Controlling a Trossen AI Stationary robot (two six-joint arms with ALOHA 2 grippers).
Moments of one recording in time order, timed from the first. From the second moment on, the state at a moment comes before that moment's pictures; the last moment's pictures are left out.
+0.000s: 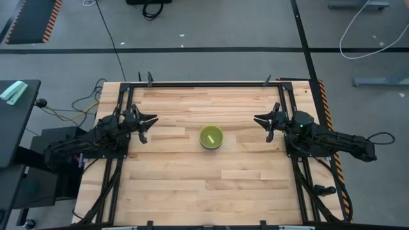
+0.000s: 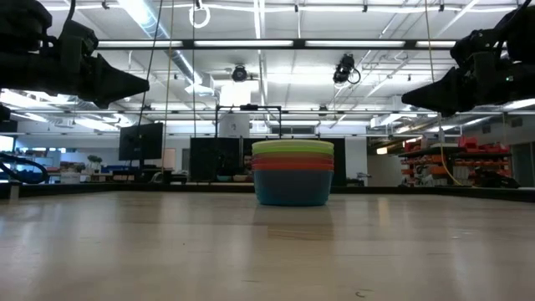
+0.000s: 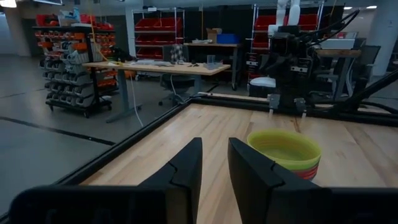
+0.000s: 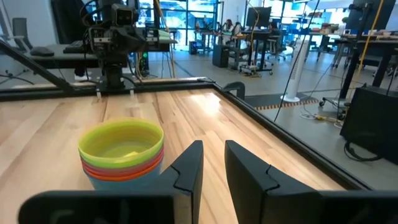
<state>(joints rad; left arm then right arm) 0.30 0.01 0.01 0.02 -0.08 -0.01 -0.33 0.08 0.01 0.02 -0.01 -0.04</state>
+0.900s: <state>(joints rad) 0.30 0.01 0.01 0.06 -0.09 -0.01 -0.33 0.11 0.01 0.02 -0.01 -0.06</state>
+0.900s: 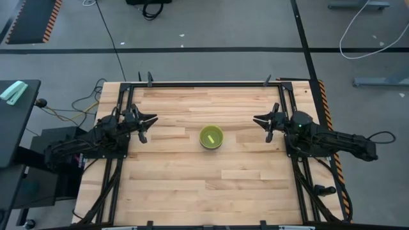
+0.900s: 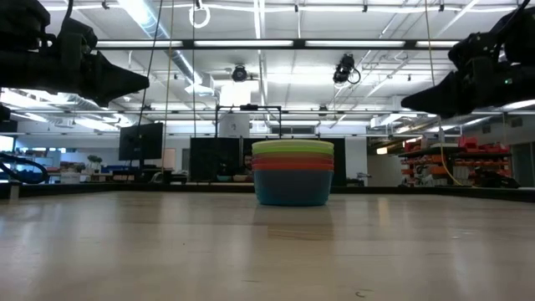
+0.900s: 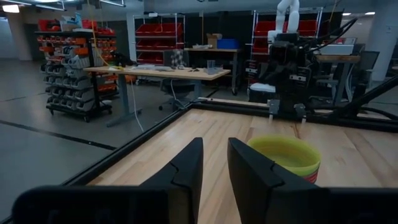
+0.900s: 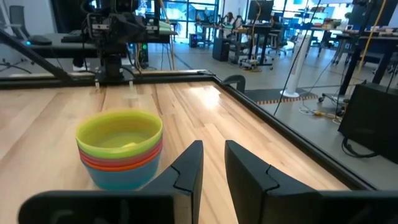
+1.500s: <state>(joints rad) 0.30 0.01 0.01 0.06 -0.08 -0.01 -0.33 0.12 0.01 0.02 -0.01 -0.07</state>
